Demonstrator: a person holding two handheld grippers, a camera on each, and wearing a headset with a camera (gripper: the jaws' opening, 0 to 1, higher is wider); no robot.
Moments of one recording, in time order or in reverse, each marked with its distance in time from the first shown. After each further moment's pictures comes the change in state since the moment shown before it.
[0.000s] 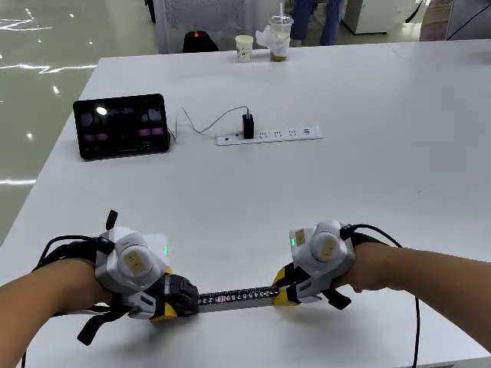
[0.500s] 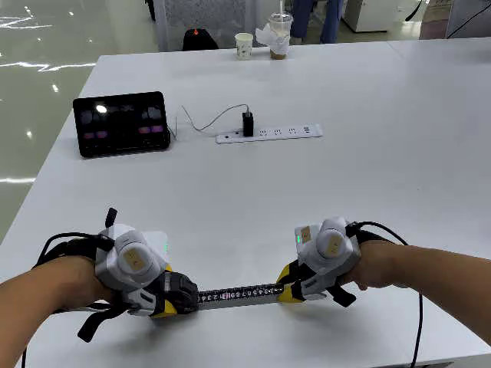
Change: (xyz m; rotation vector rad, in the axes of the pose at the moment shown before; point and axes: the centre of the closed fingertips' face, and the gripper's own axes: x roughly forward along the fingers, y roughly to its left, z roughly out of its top) left arm -0.002 -0.001 0.001 -0.001 -0.002 0.001; right arm -0.007 0.000 -0.008 0.010 0.003 -0.005
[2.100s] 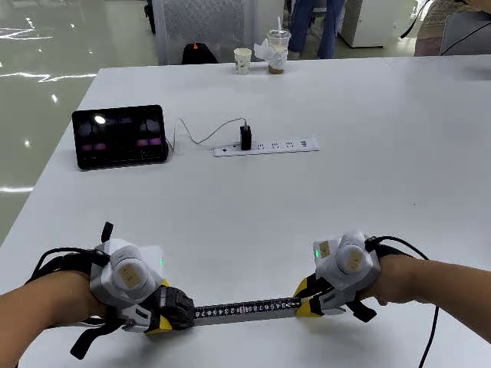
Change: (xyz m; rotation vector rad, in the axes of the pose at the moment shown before) left arm 0.000 0.000 -0.001 0.005 -0.006 -0.002; right arm -0.024 -0.002 -0.029 0.002 0.035 -0.012
